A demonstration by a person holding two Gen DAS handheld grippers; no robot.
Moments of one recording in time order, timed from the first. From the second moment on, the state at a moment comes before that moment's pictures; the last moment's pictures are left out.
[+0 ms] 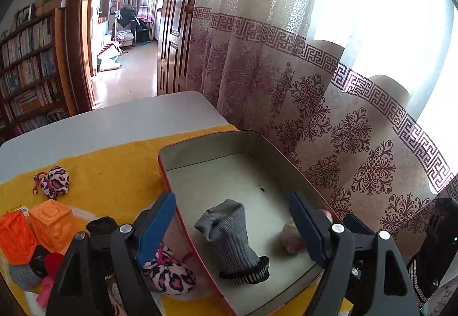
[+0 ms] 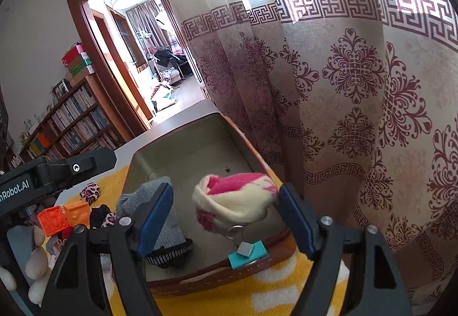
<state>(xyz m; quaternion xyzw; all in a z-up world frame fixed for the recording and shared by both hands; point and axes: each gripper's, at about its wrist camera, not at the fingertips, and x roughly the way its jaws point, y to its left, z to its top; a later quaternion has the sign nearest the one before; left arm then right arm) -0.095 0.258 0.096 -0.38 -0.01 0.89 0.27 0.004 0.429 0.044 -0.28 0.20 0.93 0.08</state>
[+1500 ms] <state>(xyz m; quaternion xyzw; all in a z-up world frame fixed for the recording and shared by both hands) -0.062 0.029 0.059 -0.38 -0.11 0.92 0.02 0.000 0.432 0.031 -0.29 0.16 0.93 0.15</state>
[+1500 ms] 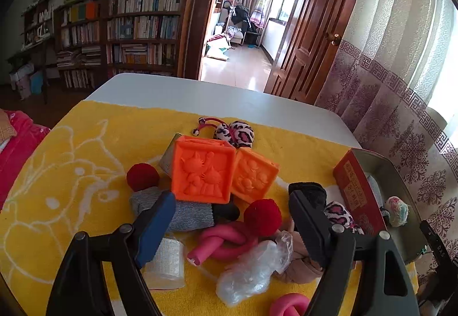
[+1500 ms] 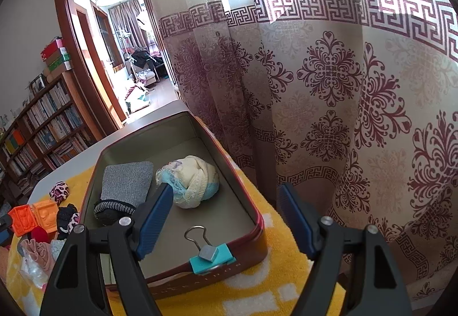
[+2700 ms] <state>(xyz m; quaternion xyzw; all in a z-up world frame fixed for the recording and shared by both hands) -0.042 -0.017 -0.013 -0.46 -0.08 0.88 0.05 0.045 0.213 0.023 -0.39 0.05 0.91 -0.16</state>
